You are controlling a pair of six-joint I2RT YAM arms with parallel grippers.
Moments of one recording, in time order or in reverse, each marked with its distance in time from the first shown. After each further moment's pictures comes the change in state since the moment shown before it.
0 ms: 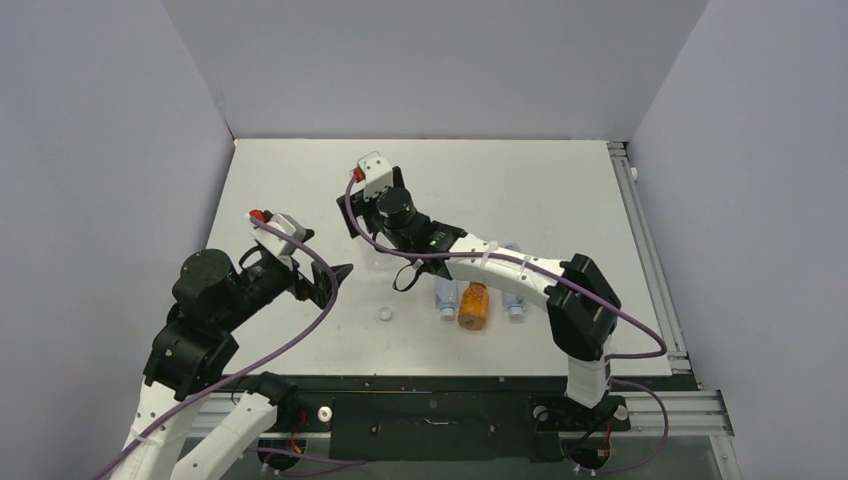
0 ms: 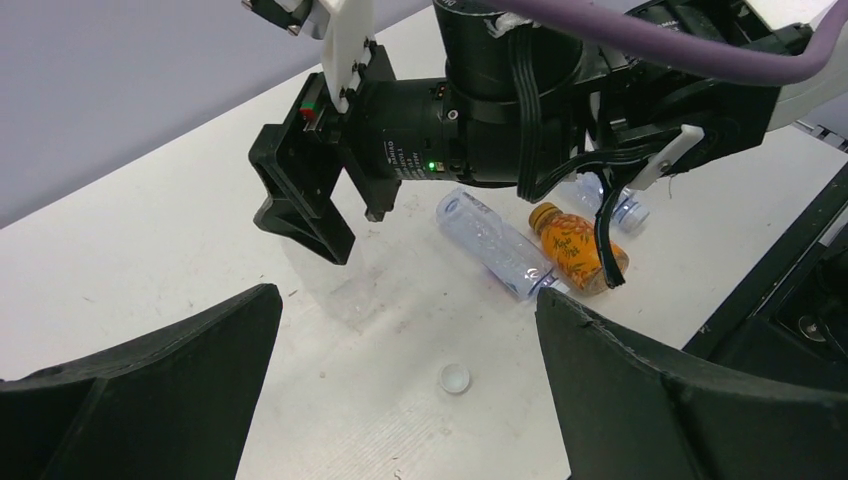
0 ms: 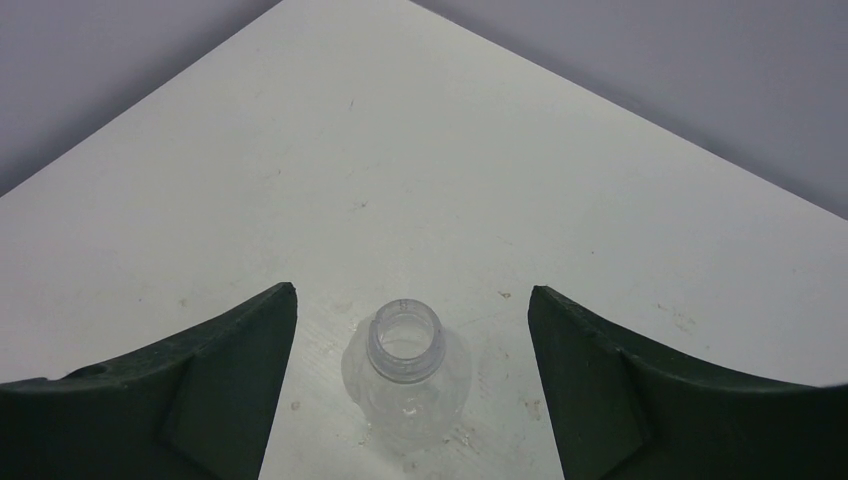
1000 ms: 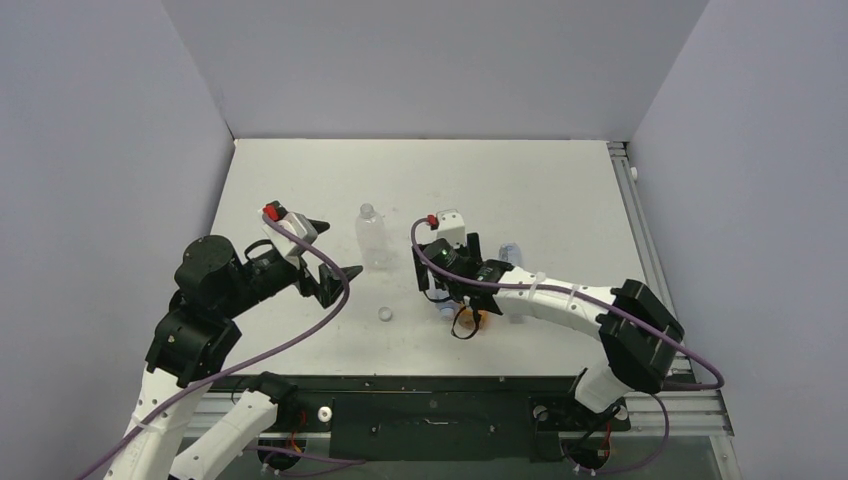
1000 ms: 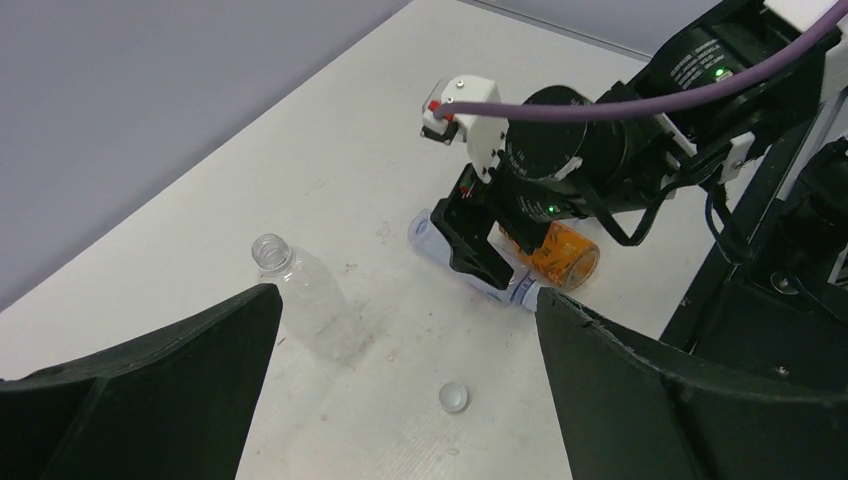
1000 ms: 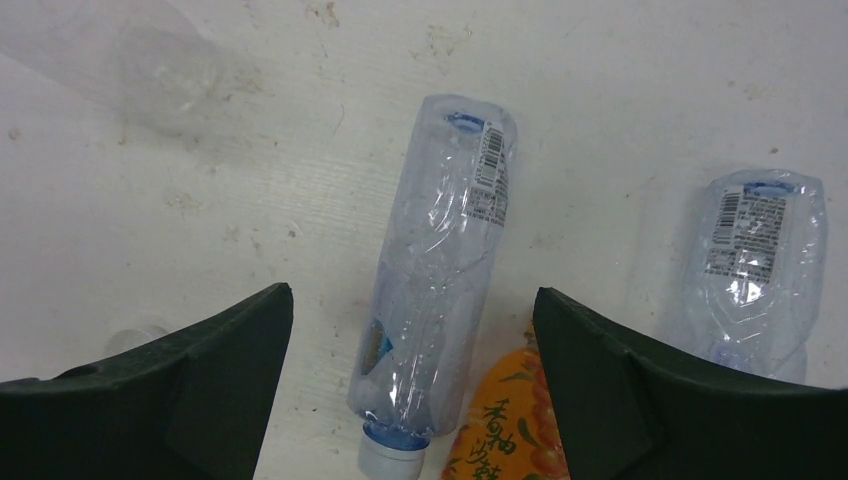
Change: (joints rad) left arm 0.000 0.067 0.058 0.020 0.153 0.085; right arm -0.024 -0.357 -0.504 -0.418 0.209 0.425
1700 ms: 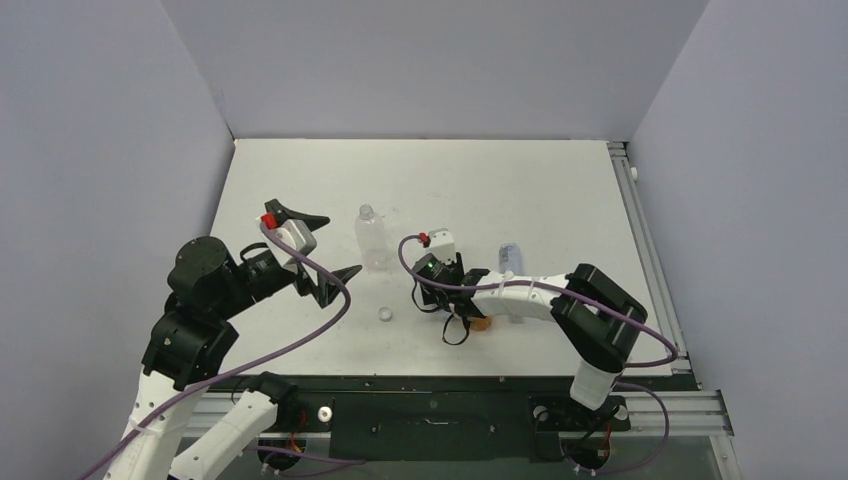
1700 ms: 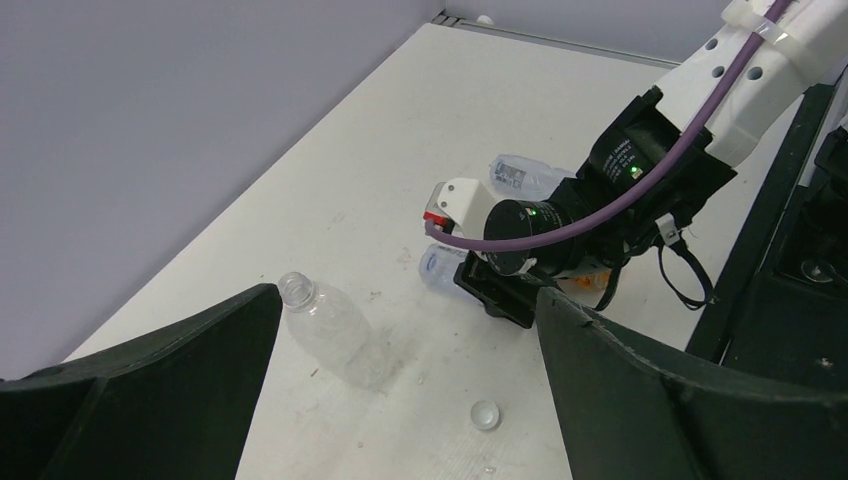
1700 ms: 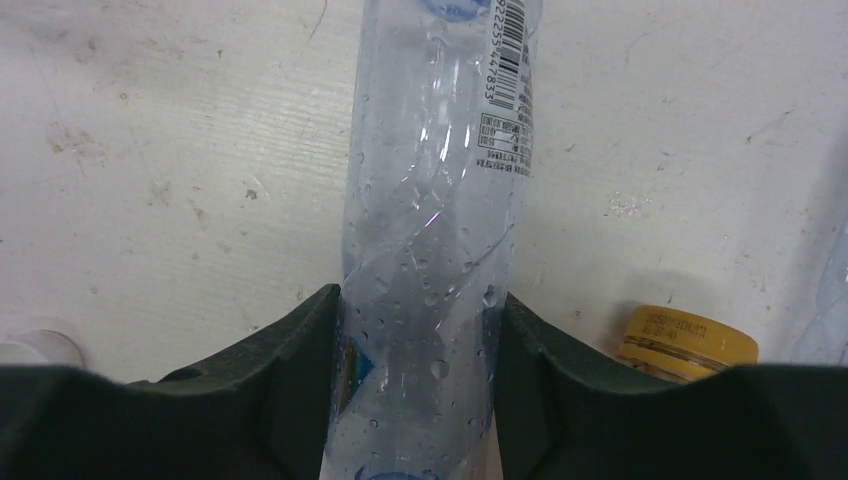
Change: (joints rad) left arm 0.000 0.000 0.019 0.021 0.048 0.085; right arm 0.011 0.211 -0.046 0.089 -0.040 0.063
